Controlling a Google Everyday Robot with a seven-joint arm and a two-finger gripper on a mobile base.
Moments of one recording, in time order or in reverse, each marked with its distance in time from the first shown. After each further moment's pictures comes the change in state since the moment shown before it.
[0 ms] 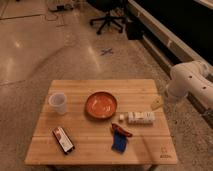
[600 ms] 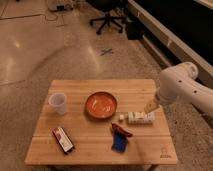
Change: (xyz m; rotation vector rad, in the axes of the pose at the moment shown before) arm 0.017 0.084 0.006 0.057 -0.006 -0.233
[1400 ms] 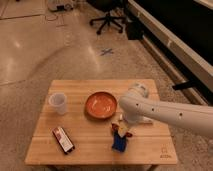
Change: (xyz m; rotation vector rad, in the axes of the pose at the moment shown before) arm 0.001 0.140 0.074 -0.046 0.121 -0.241
